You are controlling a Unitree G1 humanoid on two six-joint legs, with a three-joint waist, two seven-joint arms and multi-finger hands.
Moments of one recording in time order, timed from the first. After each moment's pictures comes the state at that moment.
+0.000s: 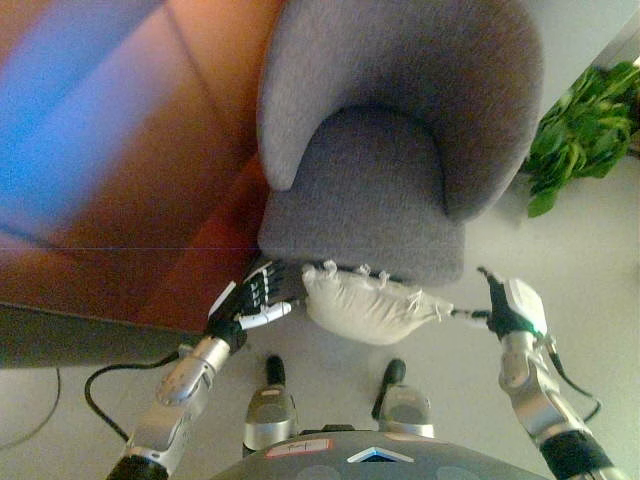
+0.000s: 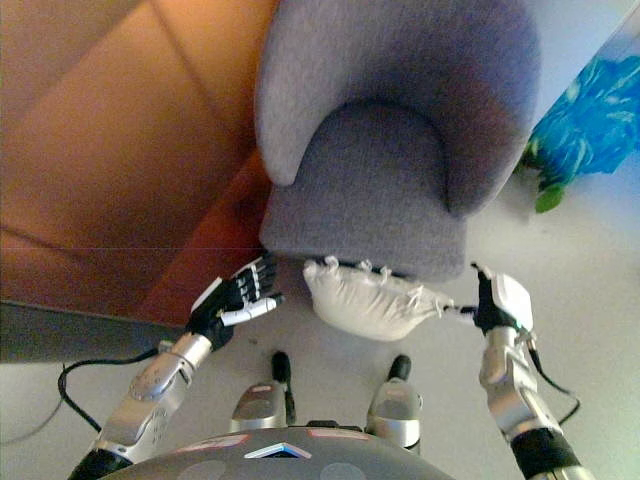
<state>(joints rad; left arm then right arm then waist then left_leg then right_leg) 0.22 0.49 -0.24 0.08 -0.43 -0.14 -0.15 0.12 -0.57 0.21 0.24 -0.41 0.25 -0.33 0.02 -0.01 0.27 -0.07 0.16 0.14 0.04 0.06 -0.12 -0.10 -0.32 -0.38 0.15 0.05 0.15</state>
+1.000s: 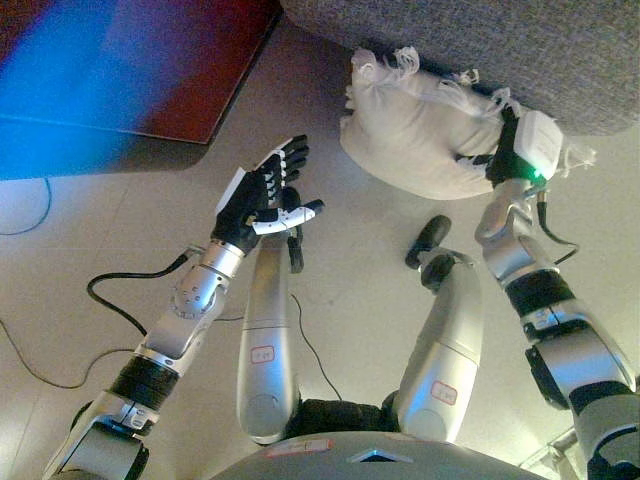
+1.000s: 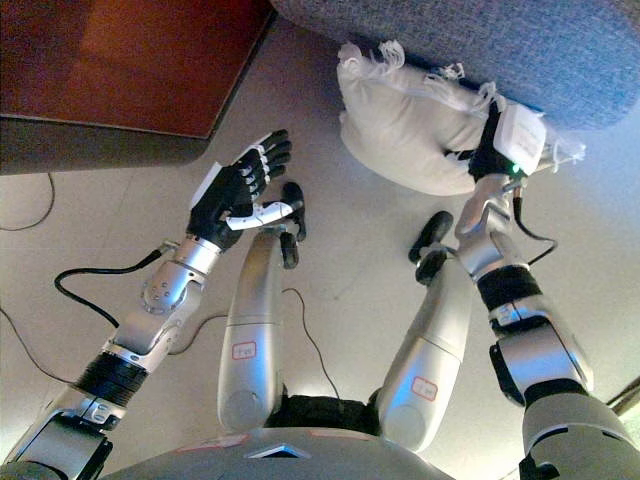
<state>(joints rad) -0.20 0.57 -0.41 0.08 -0.44 -0.33 0.00 -0.72 -0.56 0.36 0.67 -0.34 0.34 -0.54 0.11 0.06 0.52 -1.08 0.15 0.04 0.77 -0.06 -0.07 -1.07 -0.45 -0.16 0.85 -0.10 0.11</state>
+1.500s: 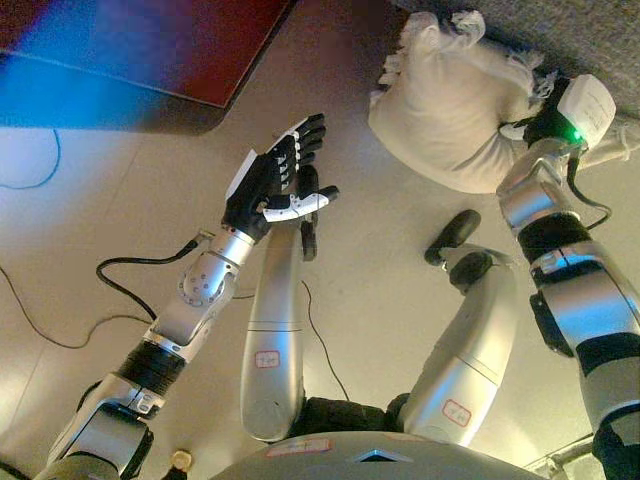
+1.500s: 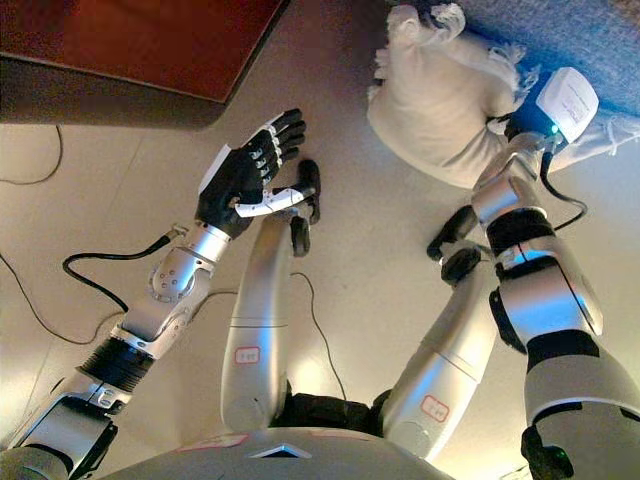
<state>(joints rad) -0.26 0.57 -0.45 0.08 -0.47 -0.35 0.01 -1.01 -0.58 0.44 1.00 -0.15 0.48 -0.52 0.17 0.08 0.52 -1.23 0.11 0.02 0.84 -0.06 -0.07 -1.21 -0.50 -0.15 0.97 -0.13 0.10</state>
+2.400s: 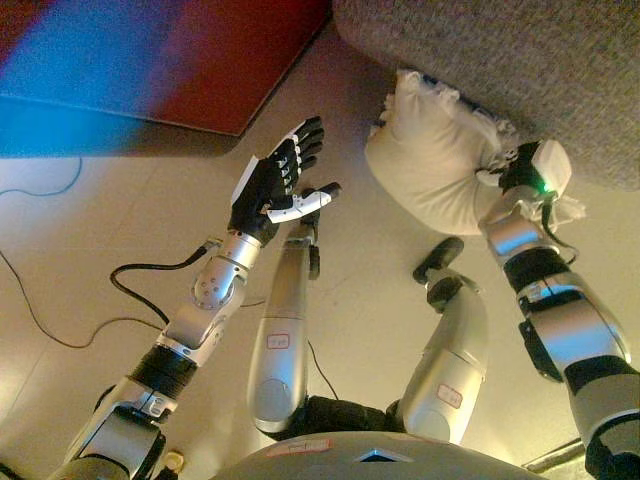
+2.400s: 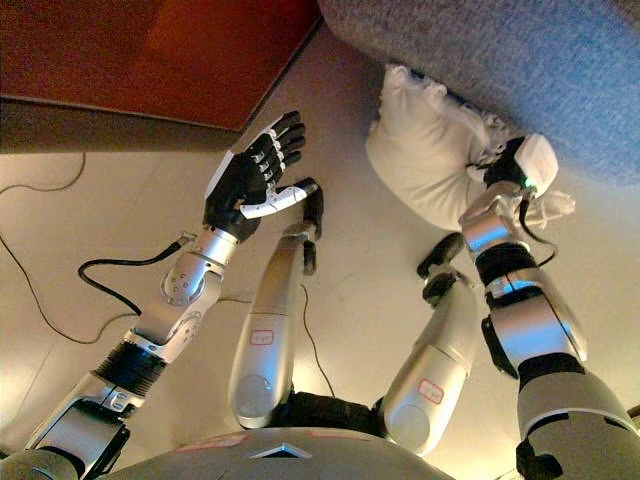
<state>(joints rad) -0.25 0.50 -0.43 0.09 -0.49 -0.31 0.05 -0.77 -0.50 0.39 0.88 0.01 0.44 -0.58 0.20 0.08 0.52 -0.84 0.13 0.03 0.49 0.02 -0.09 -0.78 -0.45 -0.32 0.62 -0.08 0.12</state>
